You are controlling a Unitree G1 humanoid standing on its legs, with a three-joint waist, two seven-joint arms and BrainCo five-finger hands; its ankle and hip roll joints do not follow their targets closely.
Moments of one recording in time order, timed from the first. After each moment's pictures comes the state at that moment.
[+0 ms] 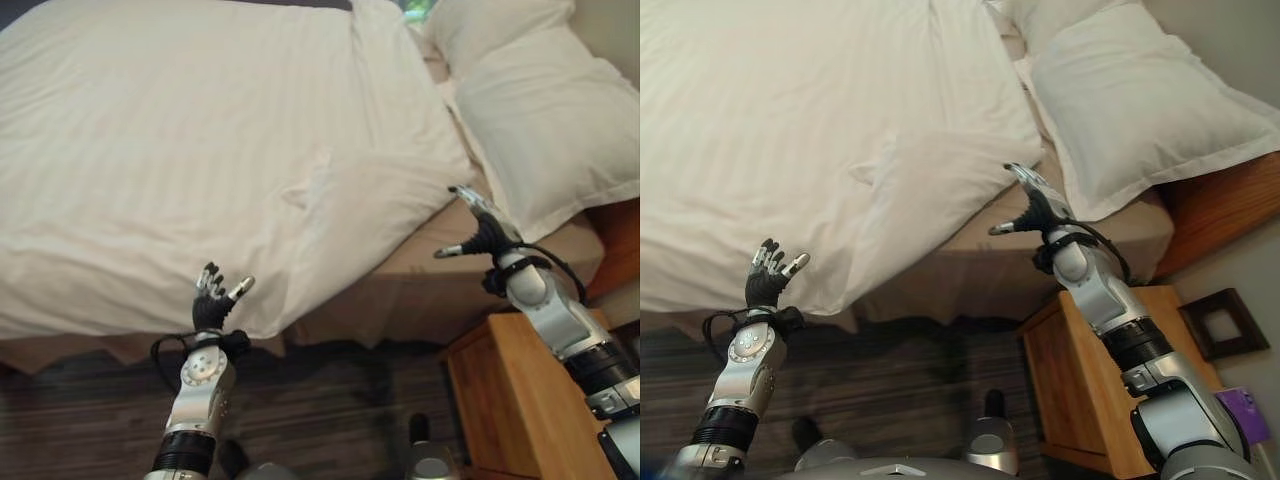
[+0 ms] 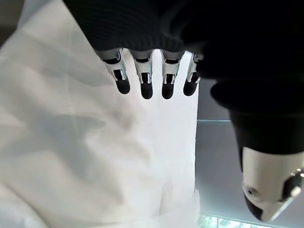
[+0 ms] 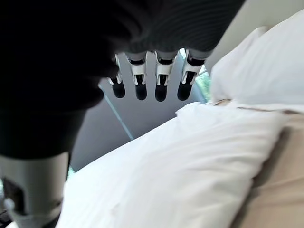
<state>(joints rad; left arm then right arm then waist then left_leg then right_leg) -0.12 0.36 0.04 0.34 -0.35 -0.14 0.24 -0.52 -0.64 0.38 0.14 -0.26 -0.04 -0.12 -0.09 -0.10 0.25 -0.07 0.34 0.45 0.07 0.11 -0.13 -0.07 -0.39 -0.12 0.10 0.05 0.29</state>
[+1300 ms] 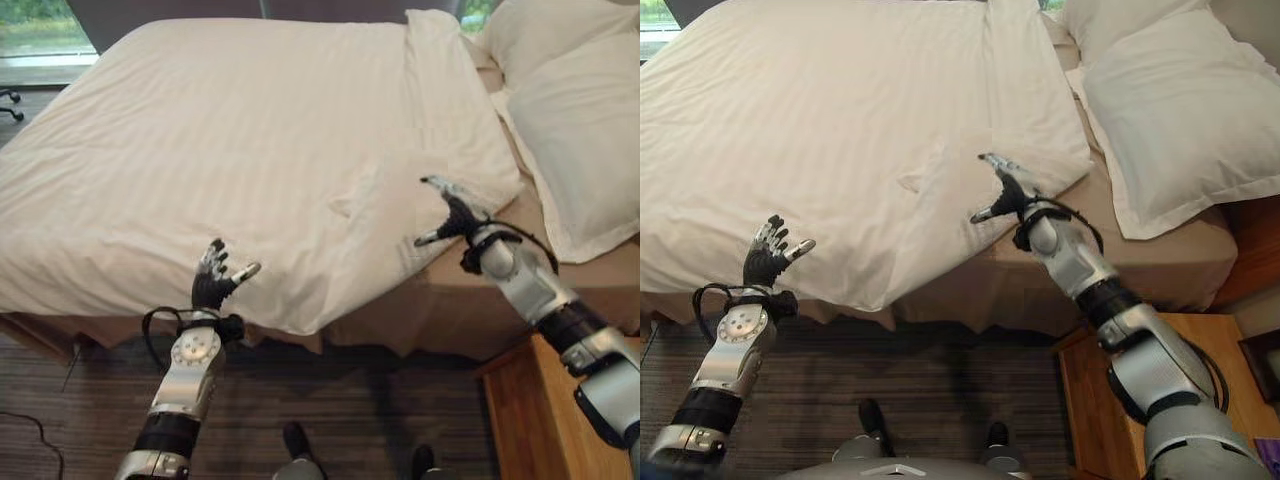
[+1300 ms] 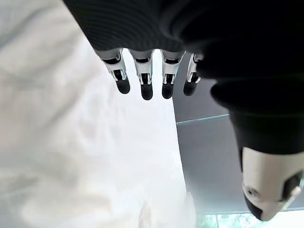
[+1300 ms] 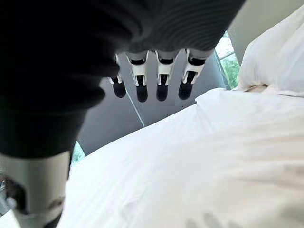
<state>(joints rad) -0.24 0.48 -0.05 0.39 -0.34 -0.13 0.24 -0.85 -0.62 0.56 0.54 -0.27 -0.02 -0.16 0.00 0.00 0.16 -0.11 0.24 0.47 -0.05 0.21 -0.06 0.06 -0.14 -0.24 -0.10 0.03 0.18</state>
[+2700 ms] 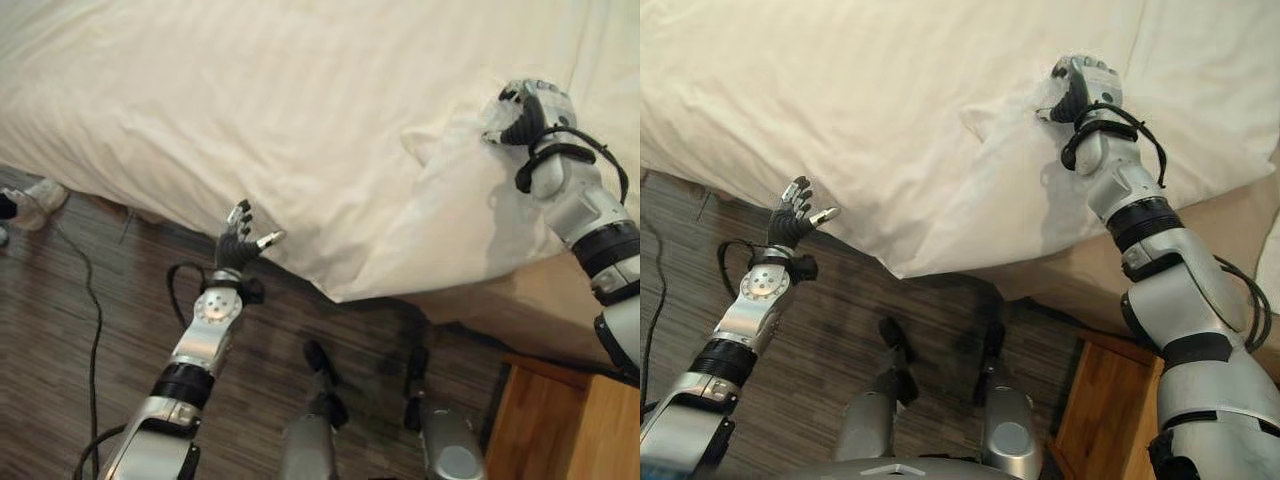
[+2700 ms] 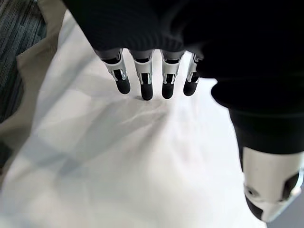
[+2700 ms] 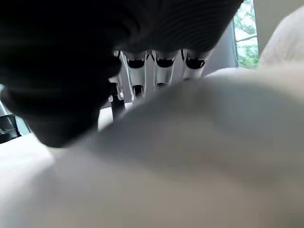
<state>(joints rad) -0.44 0.52 -0.21 0.52 -0.35 -0.16 0.24 -1.16 -0.63 0.64 0.94 -0.30 0.08 -0.30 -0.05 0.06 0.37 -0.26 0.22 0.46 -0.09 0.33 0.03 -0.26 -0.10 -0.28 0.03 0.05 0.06</state>
